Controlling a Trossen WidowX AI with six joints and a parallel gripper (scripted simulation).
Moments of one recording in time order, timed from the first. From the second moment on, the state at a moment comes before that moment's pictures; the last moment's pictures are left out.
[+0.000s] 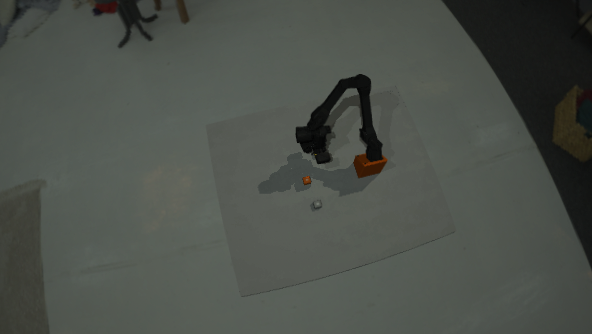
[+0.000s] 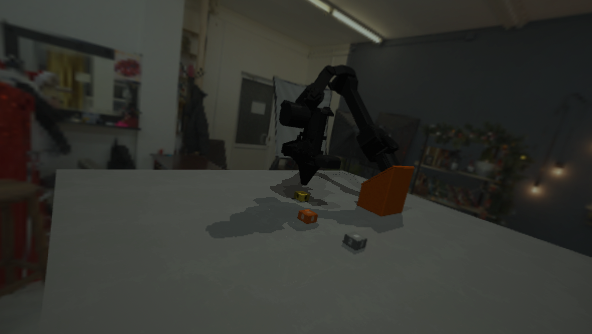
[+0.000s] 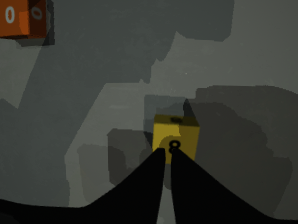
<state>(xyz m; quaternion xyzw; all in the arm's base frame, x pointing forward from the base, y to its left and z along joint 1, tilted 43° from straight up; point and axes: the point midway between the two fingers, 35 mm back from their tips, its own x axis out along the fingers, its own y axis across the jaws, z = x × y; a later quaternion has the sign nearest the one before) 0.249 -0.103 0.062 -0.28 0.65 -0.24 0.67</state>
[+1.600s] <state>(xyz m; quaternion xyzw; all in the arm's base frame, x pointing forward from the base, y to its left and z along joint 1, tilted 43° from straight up) 0.285 0.121 -0.045 -0.26 0.66 -0.20 0.68</state>
